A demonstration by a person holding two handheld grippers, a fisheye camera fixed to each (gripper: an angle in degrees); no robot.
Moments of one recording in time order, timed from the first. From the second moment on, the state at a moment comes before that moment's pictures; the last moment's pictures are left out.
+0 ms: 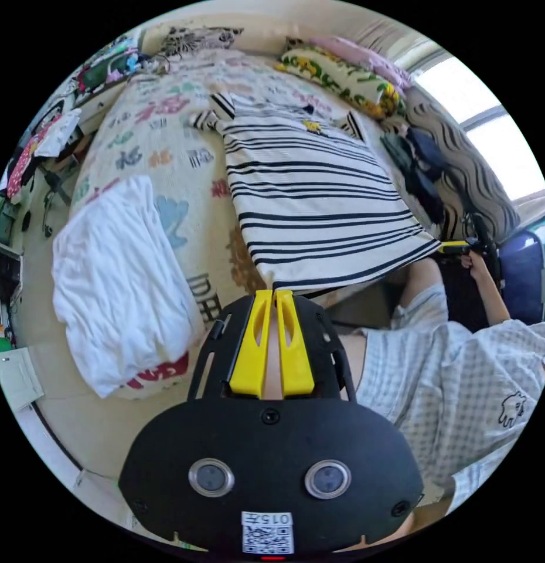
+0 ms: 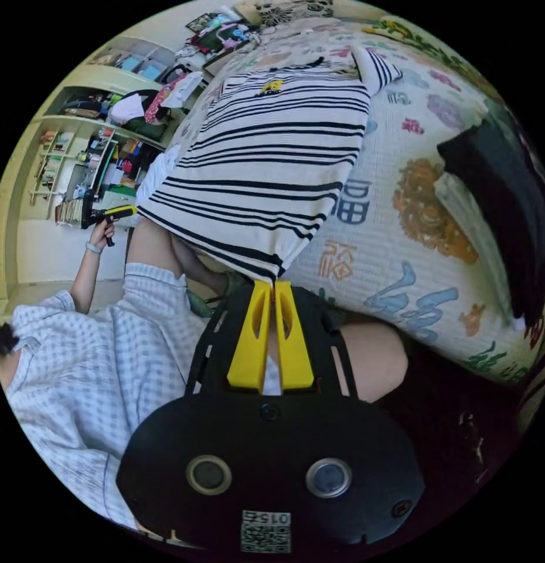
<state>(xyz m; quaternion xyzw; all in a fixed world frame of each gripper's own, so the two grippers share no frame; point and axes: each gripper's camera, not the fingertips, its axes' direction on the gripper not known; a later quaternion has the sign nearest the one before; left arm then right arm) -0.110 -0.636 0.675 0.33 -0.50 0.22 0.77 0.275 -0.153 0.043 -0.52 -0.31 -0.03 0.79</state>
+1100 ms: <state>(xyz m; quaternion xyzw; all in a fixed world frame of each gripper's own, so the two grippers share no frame) -0.244 -0.905 0.643 0.19 -0.56 0.17 0.79 0.414 -0.100 0.222 -0.56 -0.26 -0.06 0.79</state>
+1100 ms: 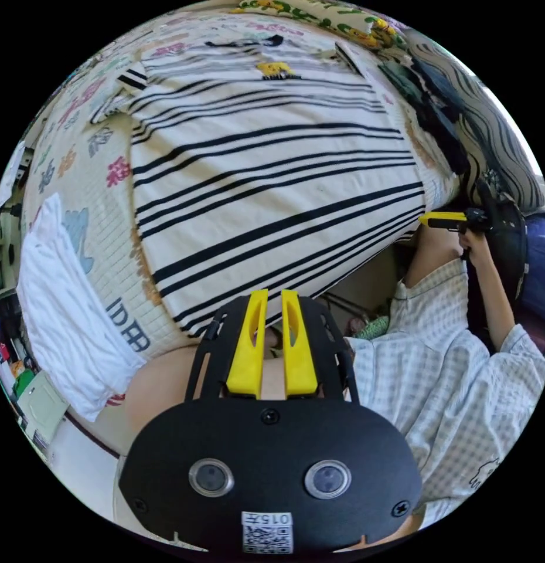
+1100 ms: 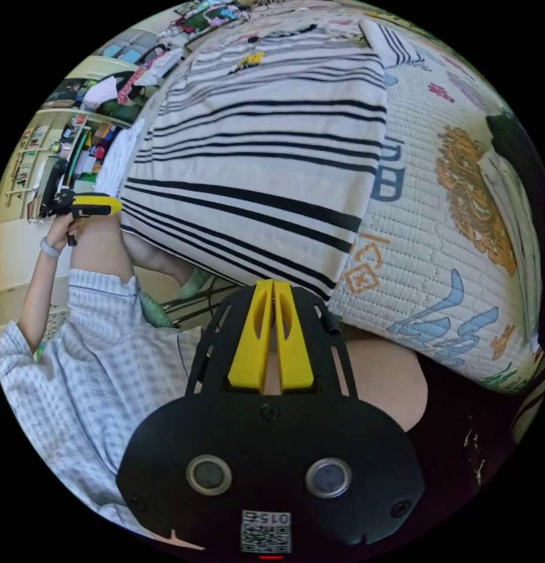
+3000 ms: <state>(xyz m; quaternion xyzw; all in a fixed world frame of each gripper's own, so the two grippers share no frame) -0.106 -1.269 0.482 -0.01 -0.61 0.43 0.67 0.512 -0.159 0.309 -0.33 -0.19 -0.09 0.92</state>
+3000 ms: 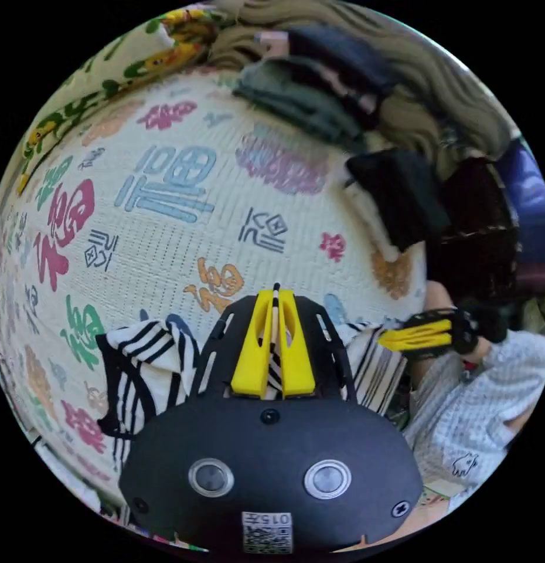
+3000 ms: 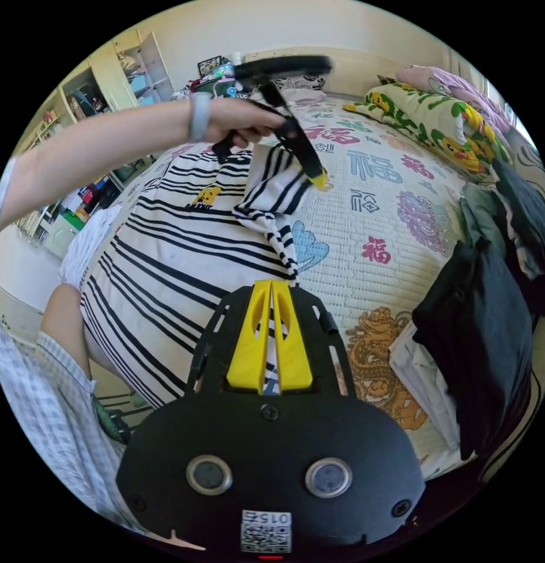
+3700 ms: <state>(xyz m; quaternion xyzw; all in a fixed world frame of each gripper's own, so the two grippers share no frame) -0.335 -1.044 0.232 0.30 -0.35 0.42 0.78 0.437 -0.270 0.382 -0.34 -0.36 -0.15 0.85</state>
